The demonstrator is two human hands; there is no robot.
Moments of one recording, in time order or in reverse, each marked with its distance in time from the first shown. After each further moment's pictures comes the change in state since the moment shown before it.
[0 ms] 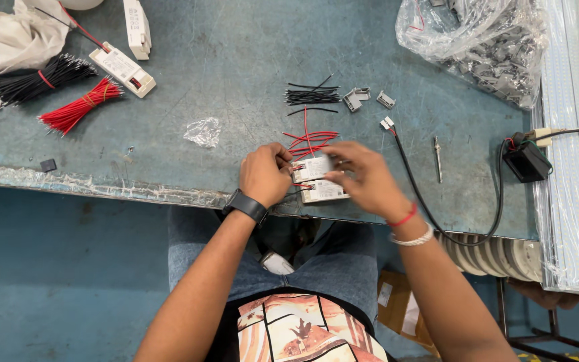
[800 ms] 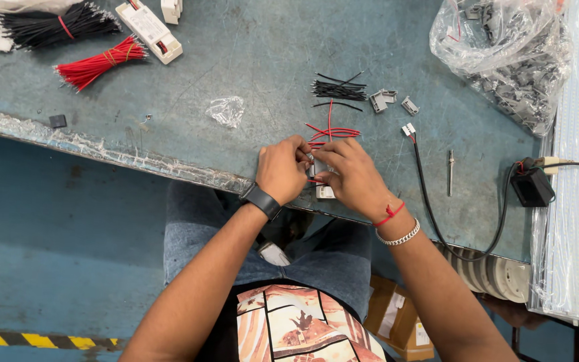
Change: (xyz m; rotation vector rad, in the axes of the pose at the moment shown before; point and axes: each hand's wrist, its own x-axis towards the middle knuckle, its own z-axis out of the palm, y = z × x) left_hand -0.010 -0.010 0.001 -0.093 0.017 0.078; right_hand 0.029 -0.017 0.038 -0.487 -0.140 -0.240
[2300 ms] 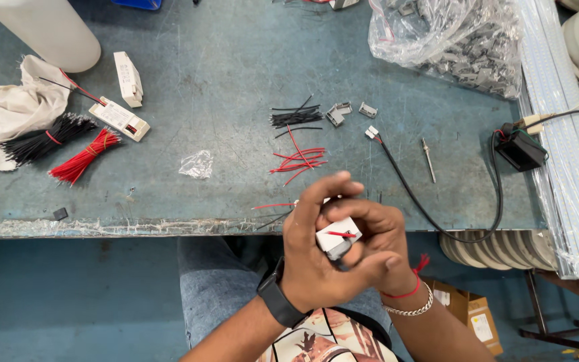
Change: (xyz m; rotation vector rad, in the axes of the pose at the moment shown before) left_hand -0.089 0.158 -0.018 -0.542 -0.003 0.458; right_hand -0.083 -0.080 -0.051 1.252 0.522 0.124
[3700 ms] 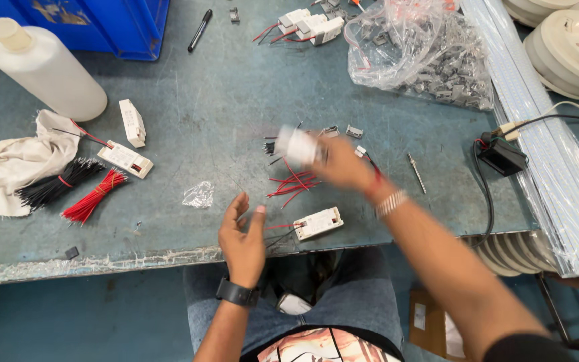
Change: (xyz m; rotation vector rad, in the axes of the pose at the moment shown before) left_hand -0.005 -0.123 -0.076 0.334 0.384 -0.404; right_hand 0.150 0.102 -0.106 -1.078 -0.142 0.015
